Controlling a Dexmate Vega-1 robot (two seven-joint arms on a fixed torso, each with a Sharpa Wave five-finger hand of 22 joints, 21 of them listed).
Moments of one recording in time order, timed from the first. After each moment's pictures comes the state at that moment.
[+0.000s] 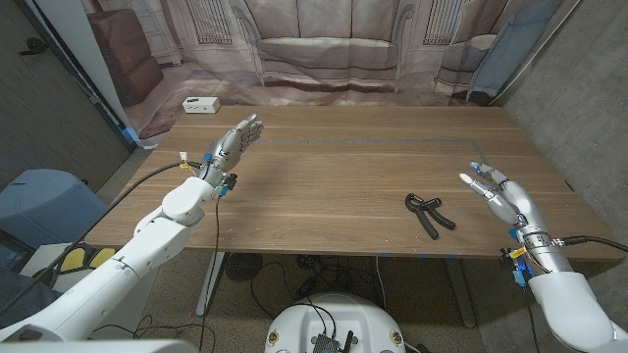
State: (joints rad) left arm 1.03 0.73 0.29 -1.64 -0.48 -0.27 0.07; left_hand 0.13 -0.02 0.39 -0.13 0.18 0.21 0.12 0.20 0.18 0.21 0.09 0.25 0.20 0.15 0.10 0.20 0.17 0.07 0.08 0.21 0.17; right arm -1.90 -0.45 0.24 -2.23 -0.19 0.22 -0.32; right_hand 0.31 -0.01 0.26 -0.16 0.19 0.29 0.08 0.21 0.19 0.27 0.16 0.23 0.21 0.21 0.09 0.24 0.21 0.45 0.04 0.21 0.17
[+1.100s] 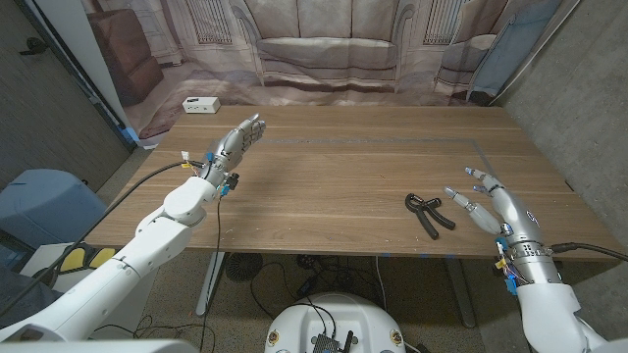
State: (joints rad) left arm 1.03 0.73 0.30 -1.65 -0.48 -0.27 0.07; left_hand 0.13 -0.02 0.38 -0.14 0.18 0.22 0.12 0.20 0.18 0.21 0.09 0.24 0.20 0.15 0.10 0.20 0.17 0.07 0.08 0.21 0.17; right arm -1.92 -0.45 0.17 -2.27 -0.54 0.06 -0.46; right_hand 0.37 0.01 0.28 -0.16 0.19 0.30 0.06 0.21 0.19 0.28 0.14 0.22 0.21 0.24 0.07 0.24 0.21 0.48 0.05 0.21 0.17
